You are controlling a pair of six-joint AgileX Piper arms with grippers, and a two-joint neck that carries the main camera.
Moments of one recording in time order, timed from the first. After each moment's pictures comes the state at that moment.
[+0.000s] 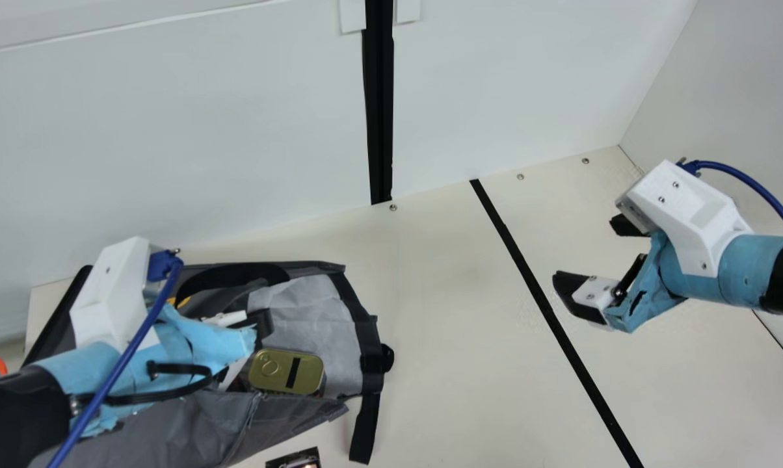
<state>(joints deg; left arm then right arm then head) -30.1 85.6 -80.1 -27.9 47.3 -5.2 -36.3 68.5 -72.2 32.1 66.1 -64.5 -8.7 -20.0</state>
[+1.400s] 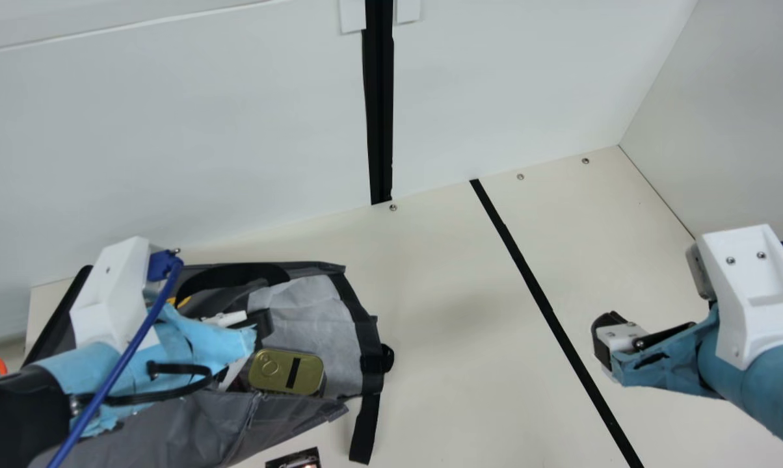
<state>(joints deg) -30.1 85.6 -80.1 -27.9 47.3 -5.2 -9.4 48.4 -67.7 -11.4 70.0 0.8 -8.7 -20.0</state>
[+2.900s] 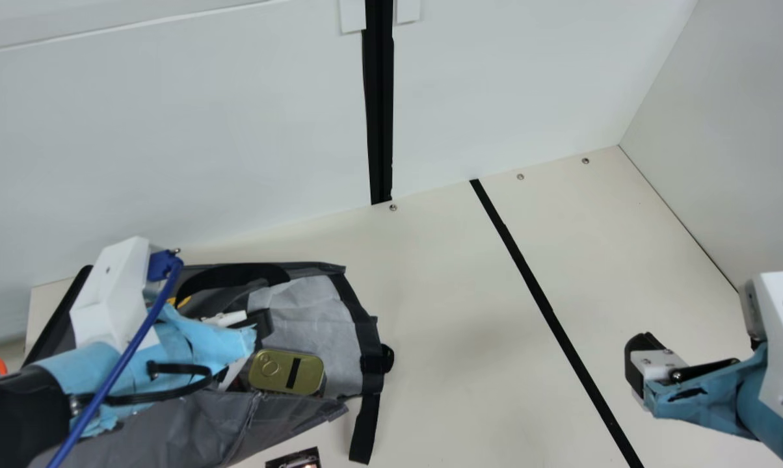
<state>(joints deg) -30.1 85.6 -80.1 -27.9 47.3 -5.2 -21.3 42.6 -65.1 -5.3 69.9 -6.4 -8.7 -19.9</state>
